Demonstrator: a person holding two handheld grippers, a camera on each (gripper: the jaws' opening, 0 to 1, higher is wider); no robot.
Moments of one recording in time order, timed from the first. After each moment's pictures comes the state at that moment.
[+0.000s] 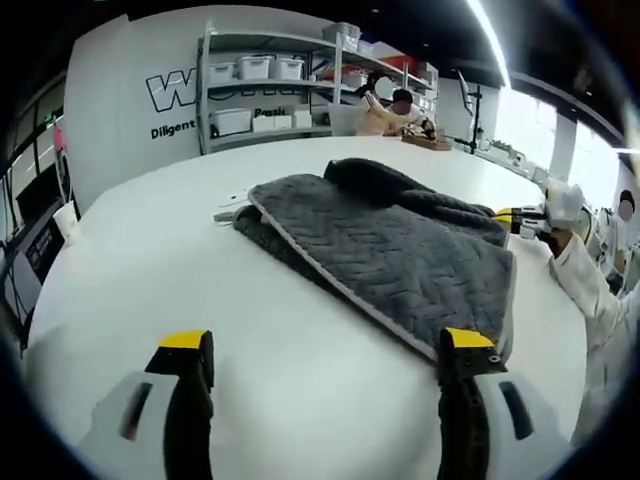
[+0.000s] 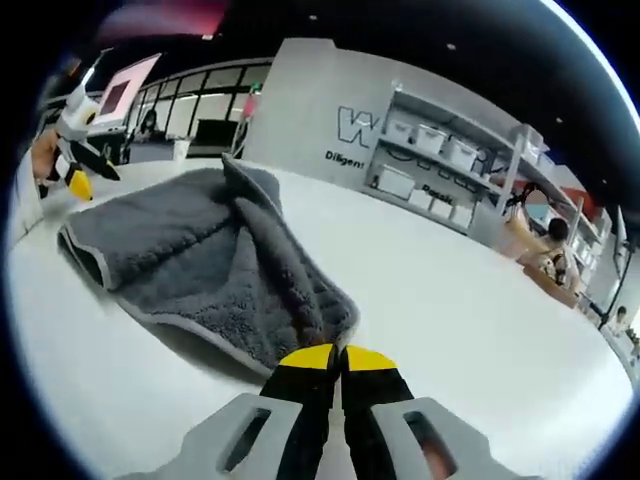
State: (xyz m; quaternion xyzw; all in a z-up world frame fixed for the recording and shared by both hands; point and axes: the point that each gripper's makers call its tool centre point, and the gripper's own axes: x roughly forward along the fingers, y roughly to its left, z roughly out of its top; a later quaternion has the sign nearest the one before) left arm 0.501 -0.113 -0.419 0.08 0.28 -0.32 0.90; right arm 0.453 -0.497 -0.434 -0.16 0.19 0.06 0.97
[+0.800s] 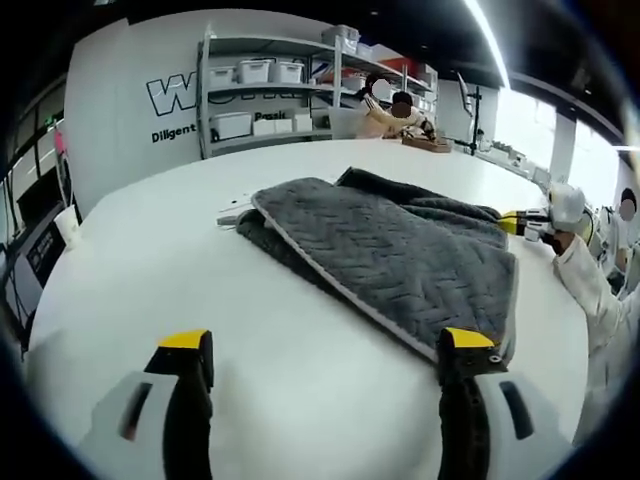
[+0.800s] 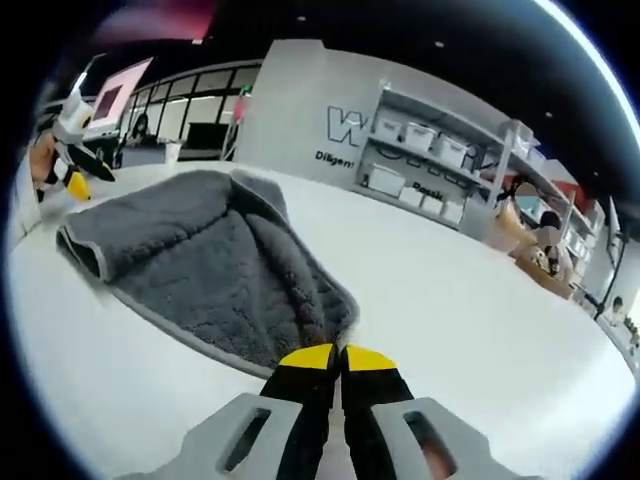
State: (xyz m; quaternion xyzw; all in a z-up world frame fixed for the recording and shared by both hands) left arm 0.502 -0.115 -0.416 0.08 0.27 -0.32 0.90; right arm 0.440 -0.516 -0.436 -0.14 0.18 0.04 0.97
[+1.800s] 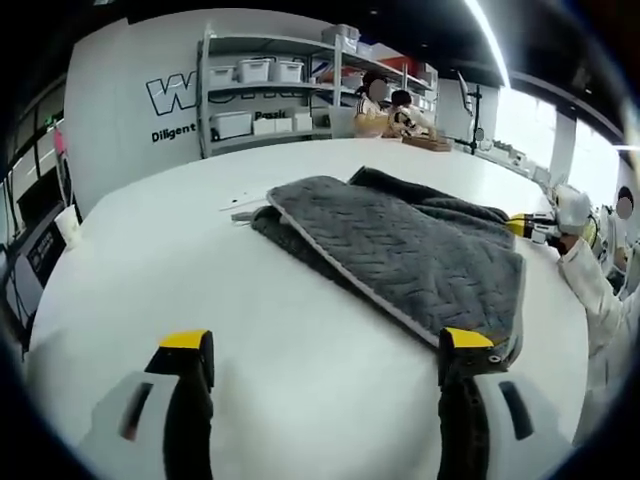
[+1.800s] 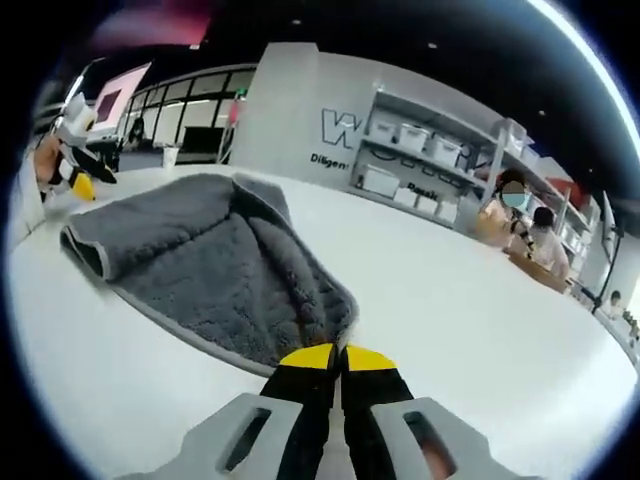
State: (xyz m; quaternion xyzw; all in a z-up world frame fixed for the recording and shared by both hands) left arm 0.500 -0.113 -0.416 0.08 0.27 -0.32 0.90; right arm 0.420 -0.524 -0.436 -0.13 0.18 0.04 0.98
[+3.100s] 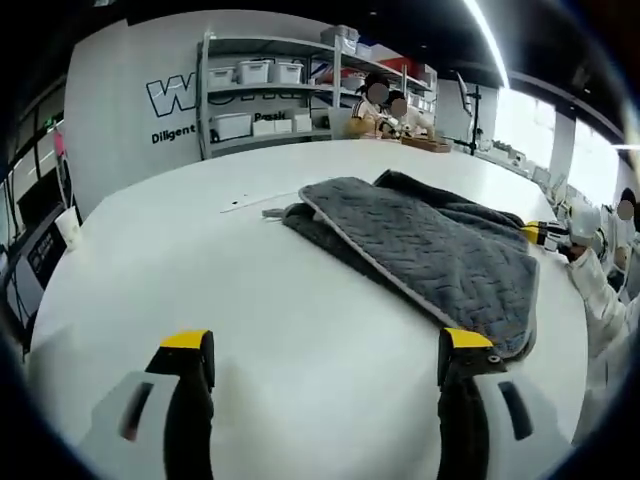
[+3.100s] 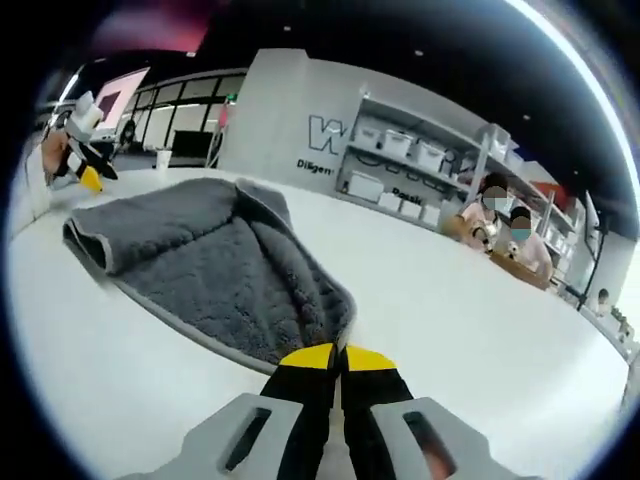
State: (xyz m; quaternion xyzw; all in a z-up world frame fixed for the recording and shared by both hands) left arm 0.502 -0.112 -0.414 0.08 0.27 -0.32 0.90; right arm 0.376 -0.546 -0.435 -0.14 0.16 0.00 0.98
